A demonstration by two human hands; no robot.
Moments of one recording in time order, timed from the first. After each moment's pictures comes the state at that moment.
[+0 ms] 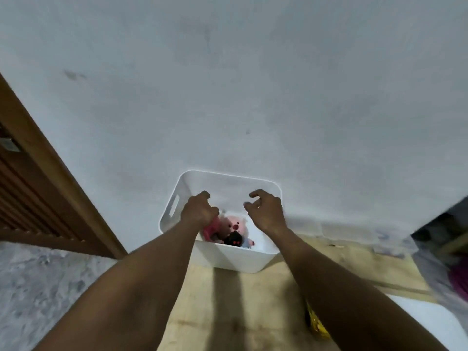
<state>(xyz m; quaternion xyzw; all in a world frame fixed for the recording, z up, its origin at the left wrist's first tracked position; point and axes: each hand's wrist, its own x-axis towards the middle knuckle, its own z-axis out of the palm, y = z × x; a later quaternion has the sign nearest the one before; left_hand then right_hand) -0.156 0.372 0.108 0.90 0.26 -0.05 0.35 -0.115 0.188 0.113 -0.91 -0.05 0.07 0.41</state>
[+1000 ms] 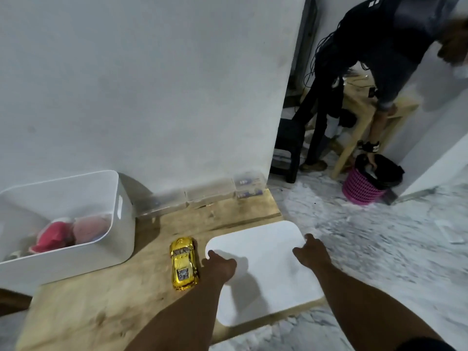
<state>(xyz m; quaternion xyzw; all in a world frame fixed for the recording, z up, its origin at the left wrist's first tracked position) -0.233 -0.084 -0.013 0.86 0.25 -0.31 0.32 -0.231 -0.351 -0.023 -0.91 0.30 0.17 0.25</state>
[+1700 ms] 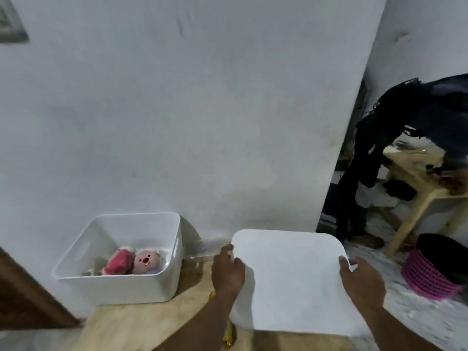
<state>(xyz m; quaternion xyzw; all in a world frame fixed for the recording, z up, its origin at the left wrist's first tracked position) -0.193 -0.026 0.110 0.83 0.23 0.04 0.50 -0.172 -0.328 0.097 -0.91 0.27 -0.13 0.30</state>
